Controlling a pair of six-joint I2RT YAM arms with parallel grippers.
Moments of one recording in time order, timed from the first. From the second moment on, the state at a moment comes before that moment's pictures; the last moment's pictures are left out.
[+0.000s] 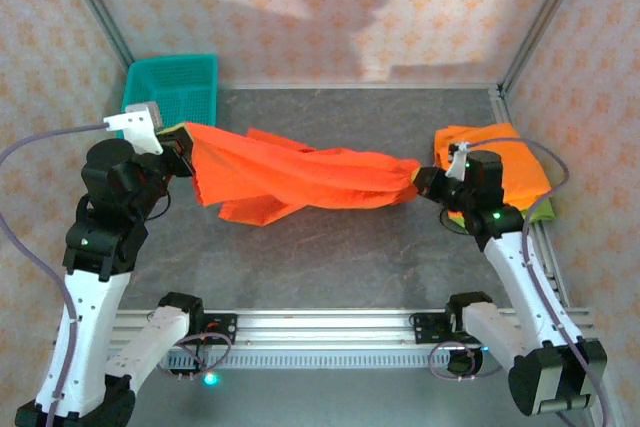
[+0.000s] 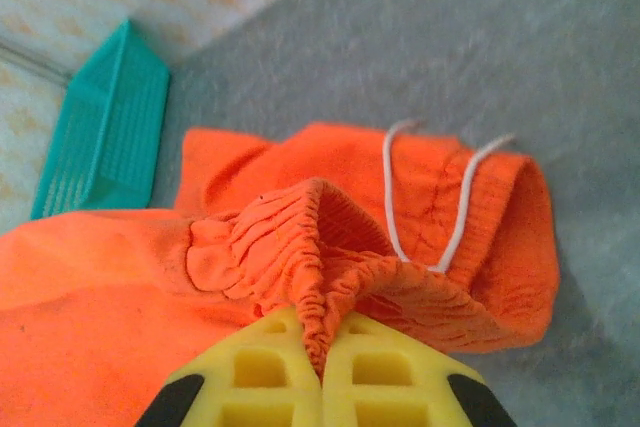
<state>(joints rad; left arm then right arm) -0.13 0.80 1.24 -0.67 -0.03 -0.30 0.11 0.90 0.74 -0.46 -0.42 0.57</state>
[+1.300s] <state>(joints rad) -0.13 1.74 1.82 -1.10 -0.14 -0.25 0.14 1.36 0.99 -0.75 -0.11 0.70</state>
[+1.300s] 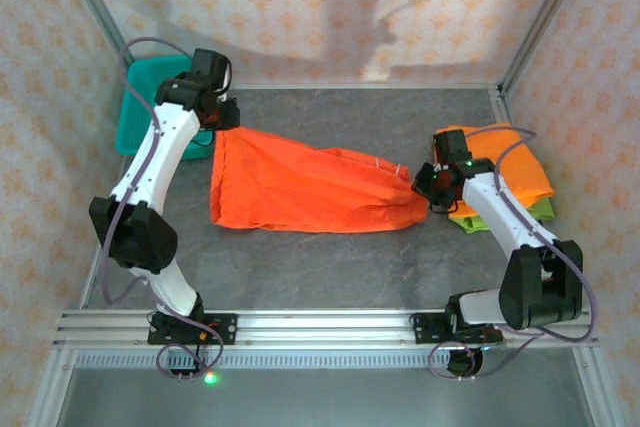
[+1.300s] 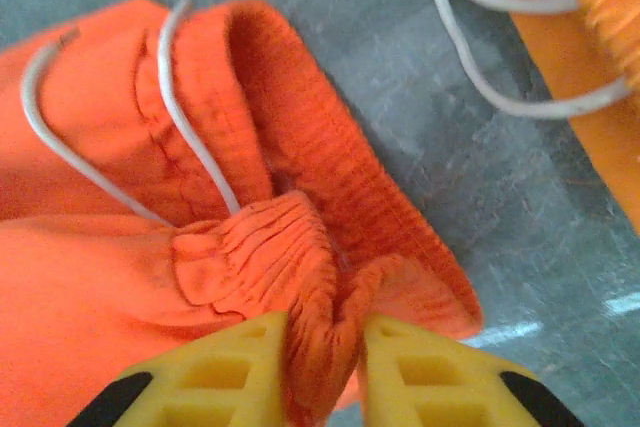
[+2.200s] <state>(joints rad) -0.16 1.35 1.09 -0.61 0.27 -0.61 0.23 1.49 1.07 -0.52 -0.37 0.86</state>
